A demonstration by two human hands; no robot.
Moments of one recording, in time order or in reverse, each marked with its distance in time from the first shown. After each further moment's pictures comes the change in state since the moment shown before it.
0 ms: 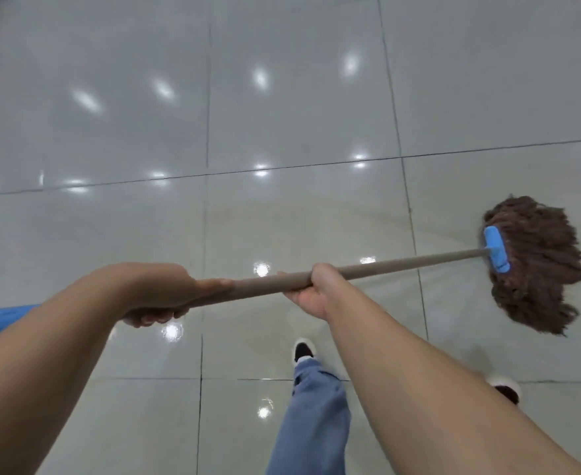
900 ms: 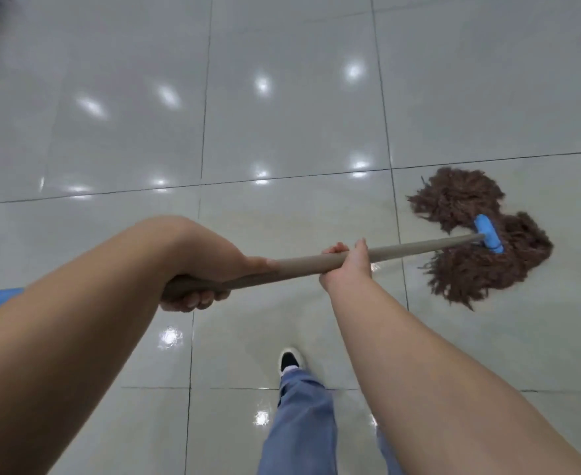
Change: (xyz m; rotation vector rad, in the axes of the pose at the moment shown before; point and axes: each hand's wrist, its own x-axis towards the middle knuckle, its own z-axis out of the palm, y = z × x) left_hand -0.068 0.124 -0.022 -0.016 -0.105 -0.055; right_hand -0.029 -0.093 -0.024 0.545 0.123 -0.253
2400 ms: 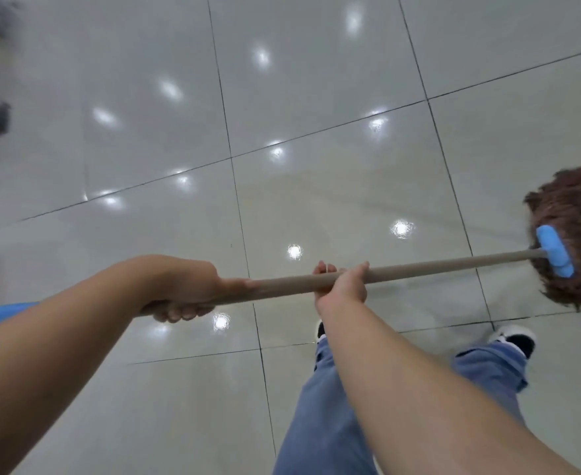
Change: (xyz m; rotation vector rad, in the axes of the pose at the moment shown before) left_hand 0.075 -0.173 0.029 0.295 0.018 0.084; right_hand -0.019 0.177 -0.092 0.094 0.098 0.050
